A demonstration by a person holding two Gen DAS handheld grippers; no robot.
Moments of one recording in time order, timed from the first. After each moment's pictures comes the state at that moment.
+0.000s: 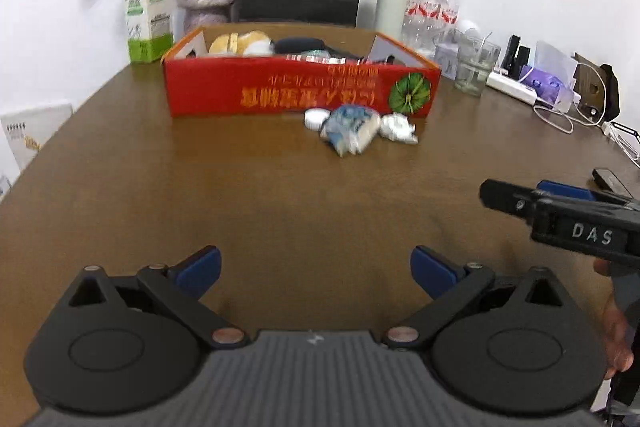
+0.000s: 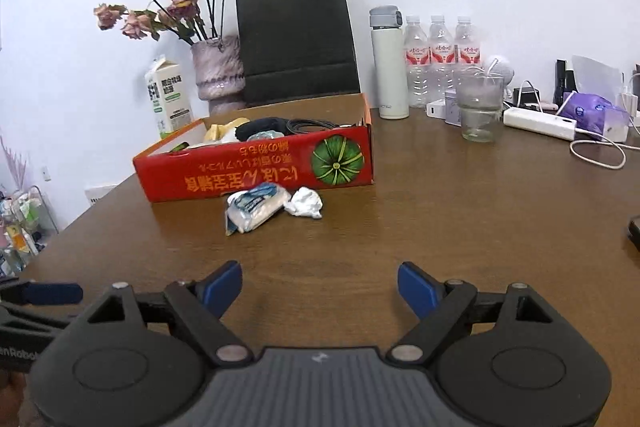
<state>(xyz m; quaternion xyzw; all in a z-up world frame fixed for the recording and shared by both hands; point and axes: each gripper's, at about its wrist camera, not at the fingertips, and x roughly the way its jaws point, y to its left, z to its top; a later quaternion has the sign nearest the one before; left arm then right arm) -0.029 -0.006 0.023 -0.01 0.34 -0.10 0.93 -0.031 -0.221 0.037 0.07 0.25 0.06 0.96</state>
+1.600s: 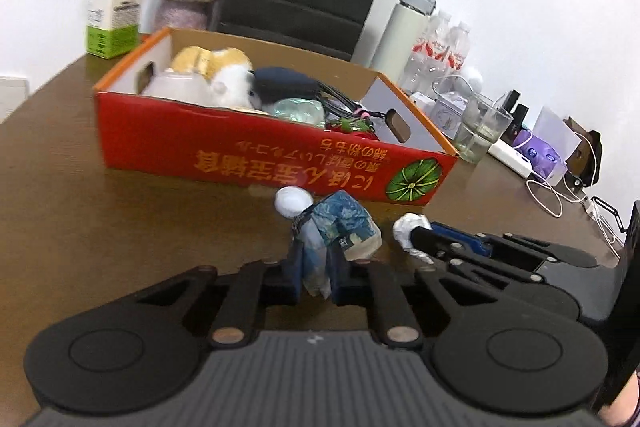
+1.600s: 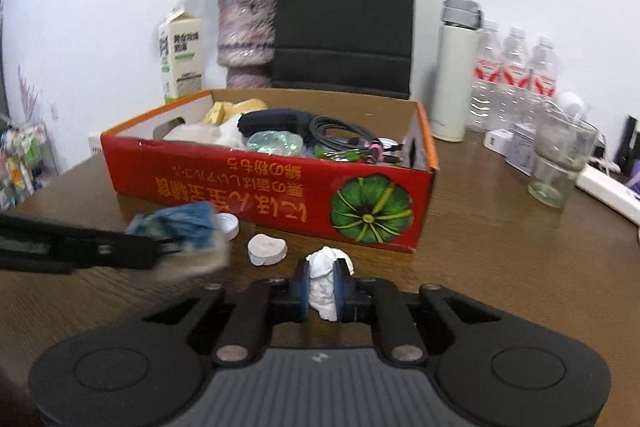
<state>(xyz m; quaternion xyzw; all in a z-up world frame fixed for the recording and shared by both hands) 0.083 -0.008 0.040 -0.11 0.34 -0.13 0.93 0.098 -0.203 0.032 -0.03 0.27 0.12 0.95</state>
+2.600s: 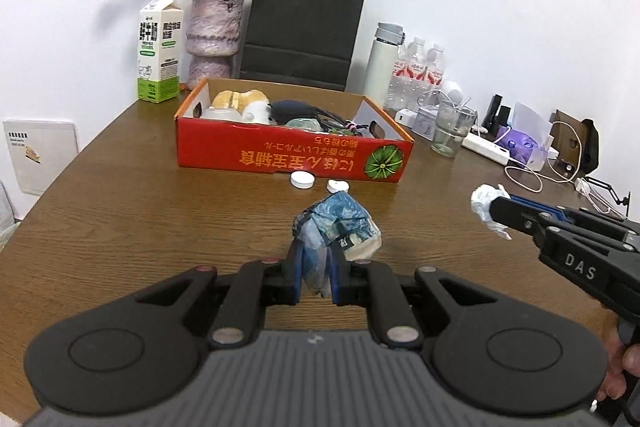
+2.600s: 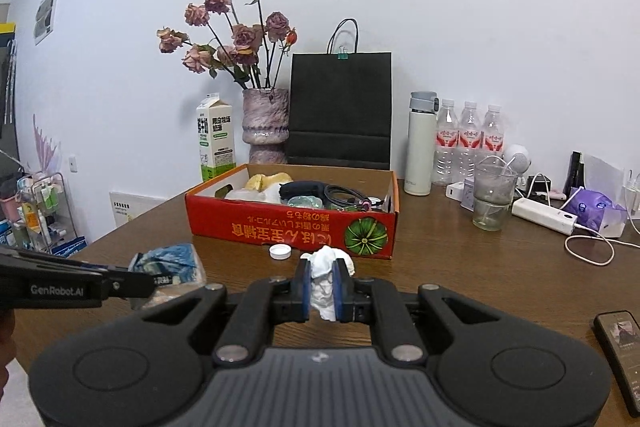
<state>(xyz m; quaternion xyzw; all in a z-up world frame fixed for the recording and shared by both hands) -0.060 0.003 0.078 -0.06 0.28 -0.10 0.95 -0.079 -0.207 0.102 -0.01 0.18 0.10 0.98</state>
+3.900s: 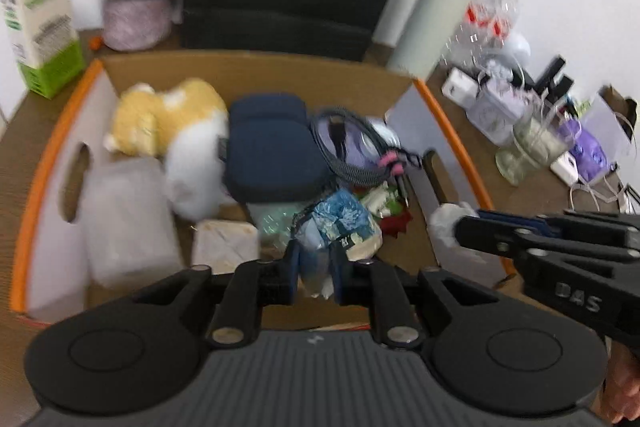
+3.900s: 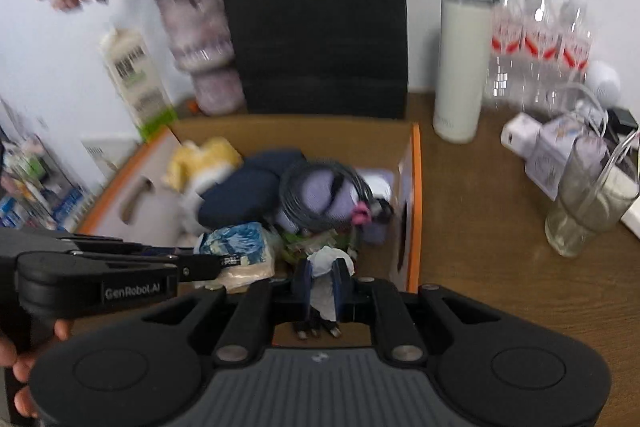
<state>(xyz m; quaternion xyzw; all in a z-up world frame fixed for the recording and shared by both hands) 0.274 -0.040 0.074 -0.06 0.47 -0.14 0.87 0.254 -0.210 0.117 0.02 0.43 0.12 0.89</state>
